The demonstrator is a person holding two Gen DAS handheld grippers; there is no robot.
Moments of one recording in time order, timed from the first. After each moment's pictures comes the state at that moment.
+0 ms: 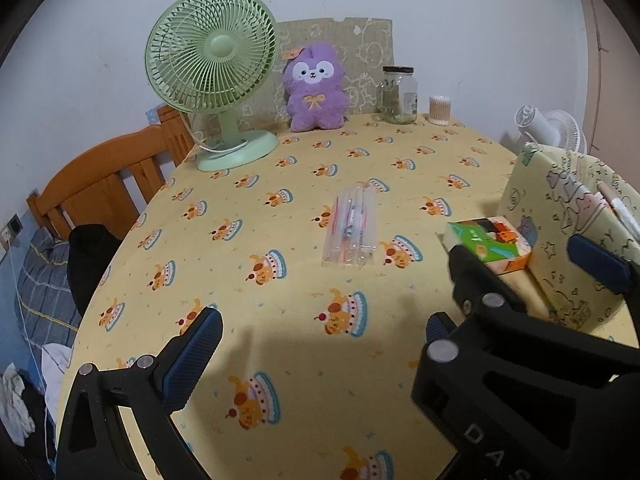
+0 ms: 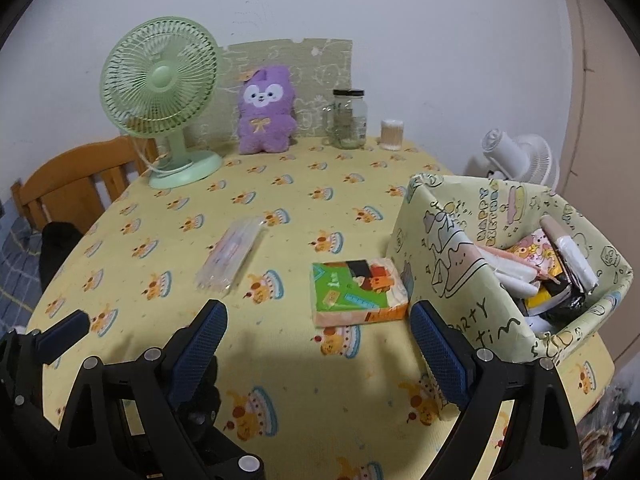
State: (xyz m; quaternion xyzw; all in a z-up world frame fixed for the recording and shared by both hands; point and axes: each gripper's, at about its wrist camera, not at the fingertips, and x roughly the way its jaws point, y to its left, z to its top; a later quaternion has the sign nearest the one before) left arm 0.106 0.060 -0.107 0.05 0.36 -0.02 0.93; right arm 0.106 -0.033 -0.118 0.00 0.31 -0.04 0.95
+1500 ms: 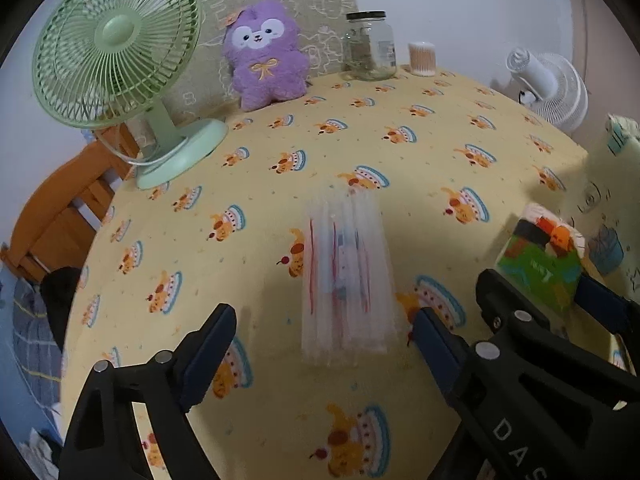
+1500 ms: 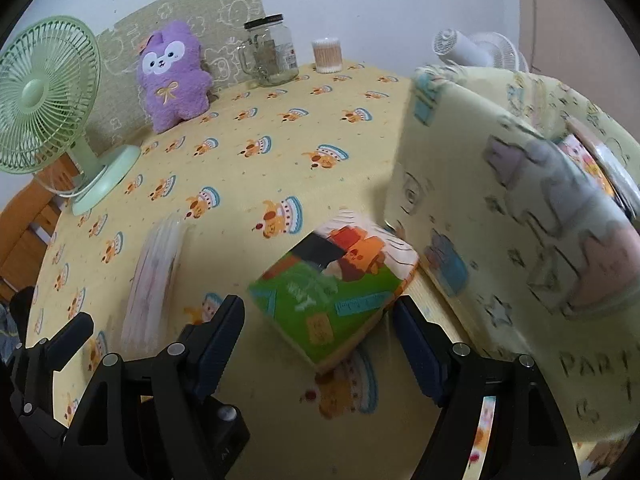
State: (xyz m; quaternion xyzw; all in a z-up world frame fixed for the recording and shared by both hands) left arm 0.212 0.042 -0.136 0.12 0.42 -0.07 0.90; right arm 0.193 -0.056 -0.162 0.13 0.42 -0.13 0.89
